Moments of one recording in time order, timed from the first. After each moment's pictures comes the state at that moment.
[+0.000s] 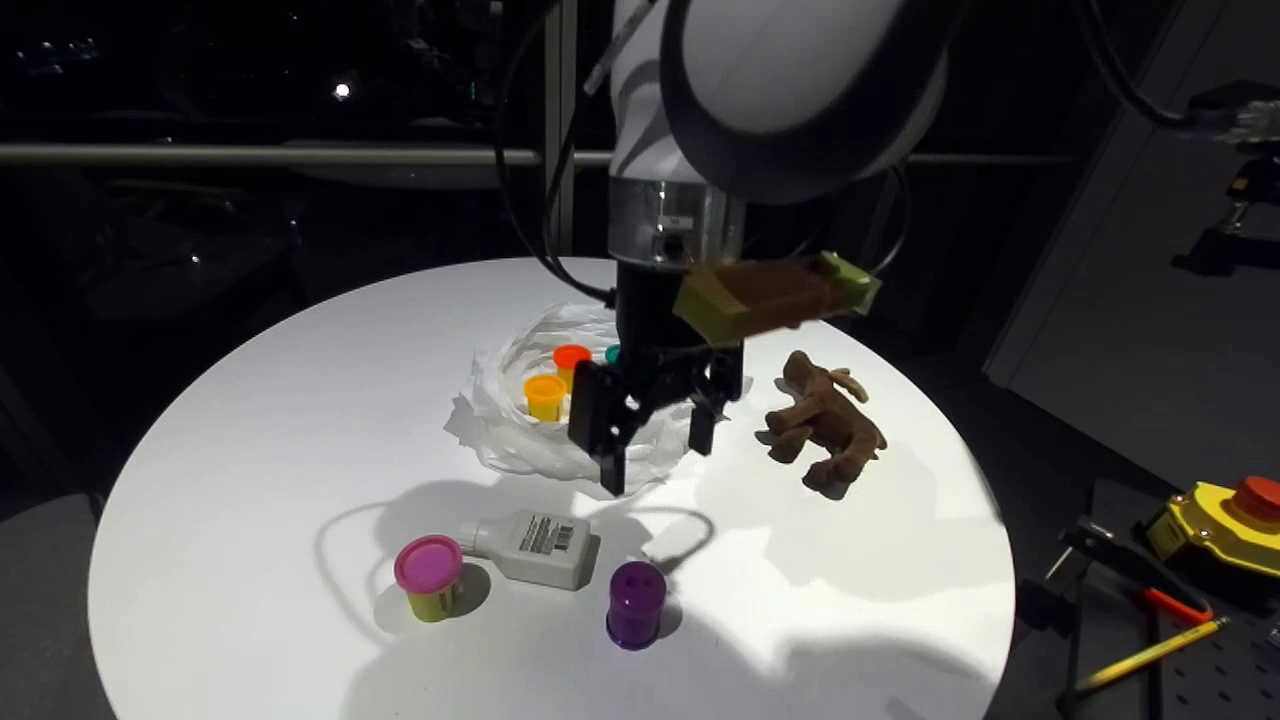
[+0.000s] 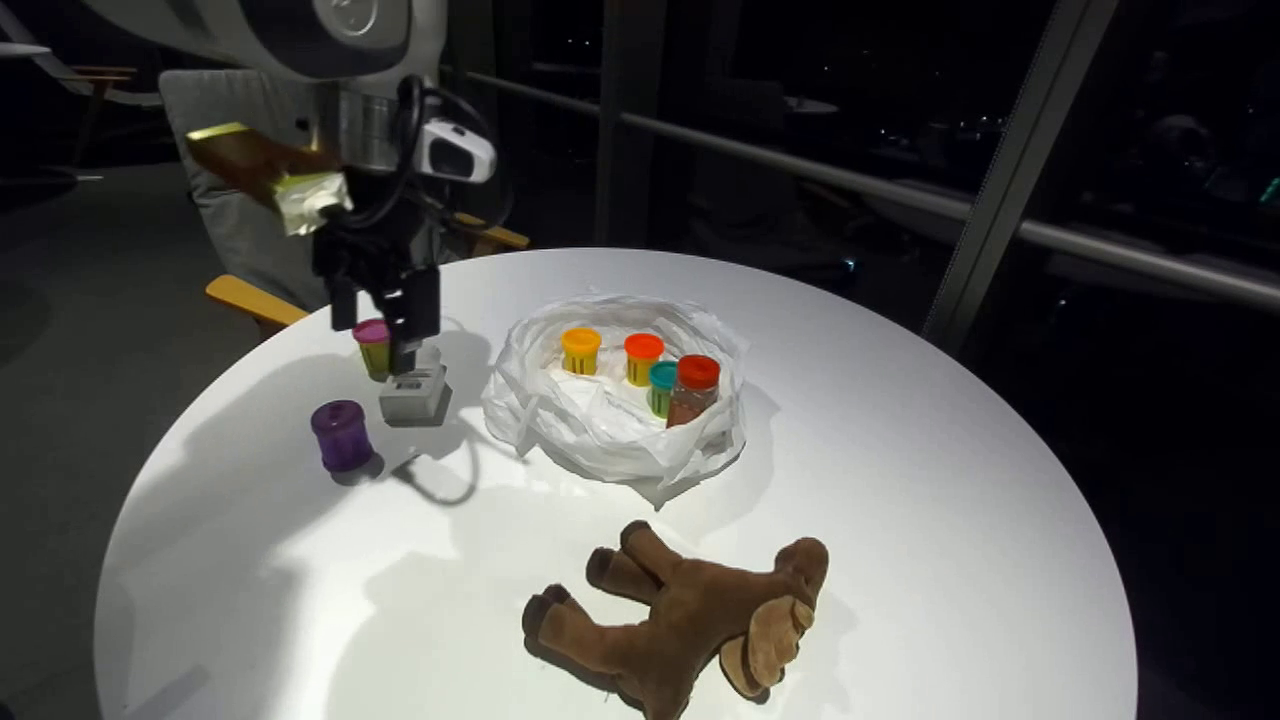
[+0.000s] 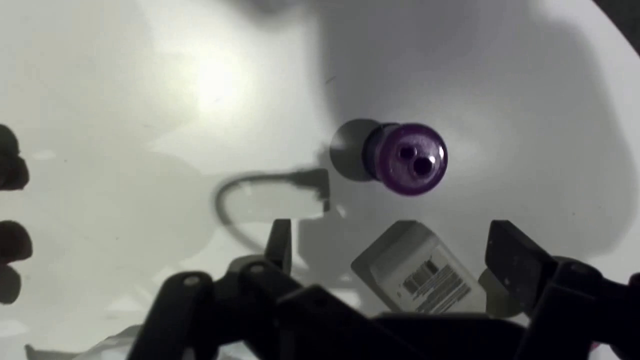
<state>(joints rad) 0.18 0.38 0.12 -2.16 0.11 2.44 0.35</state>
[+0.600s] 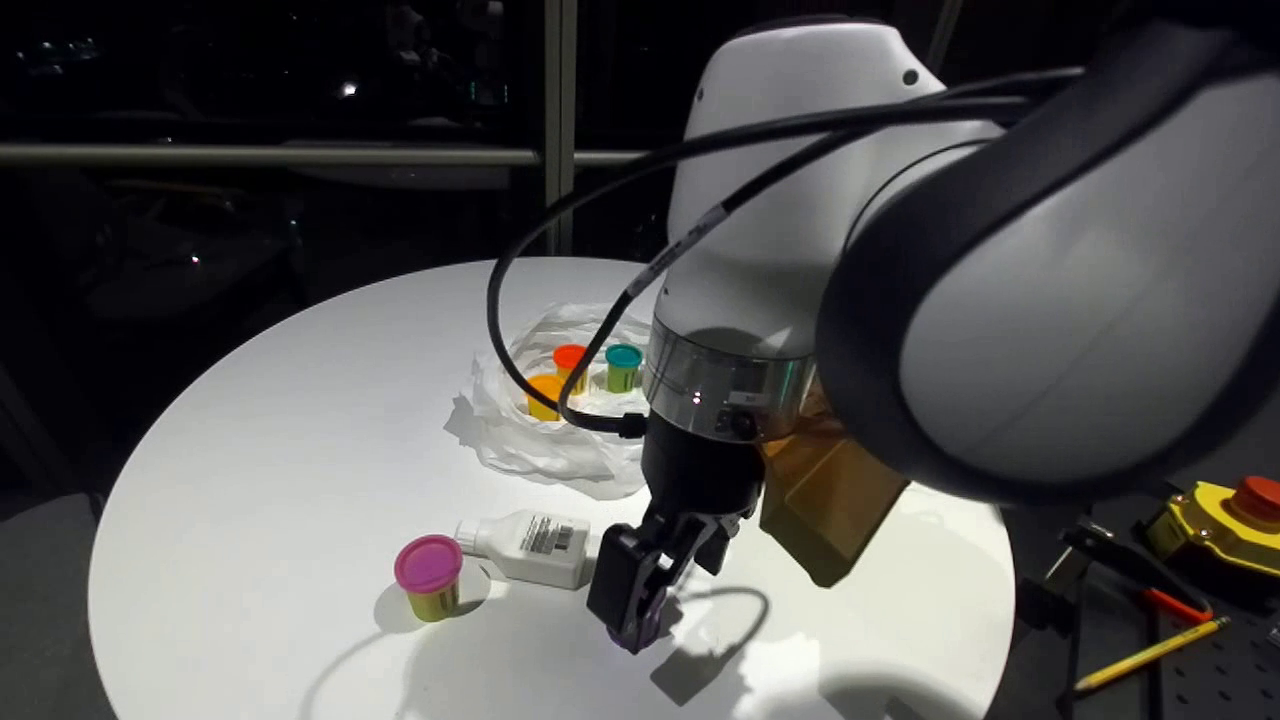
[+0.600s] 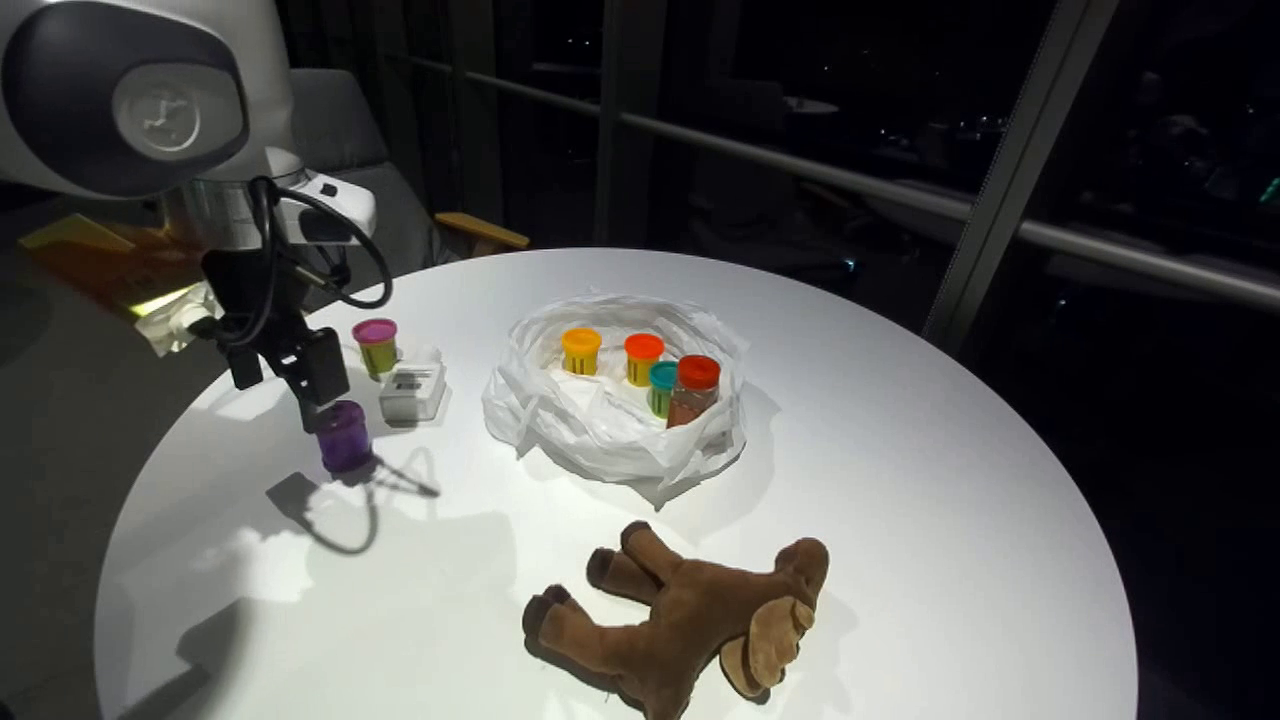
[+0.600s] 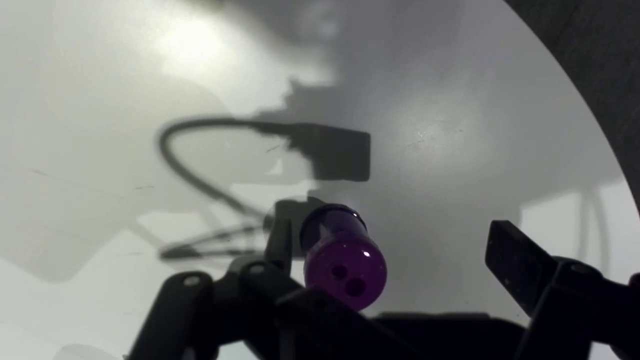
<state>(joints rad) 0.29 0.38 0.15 -2.39 0.08 2.80 0.33</state>
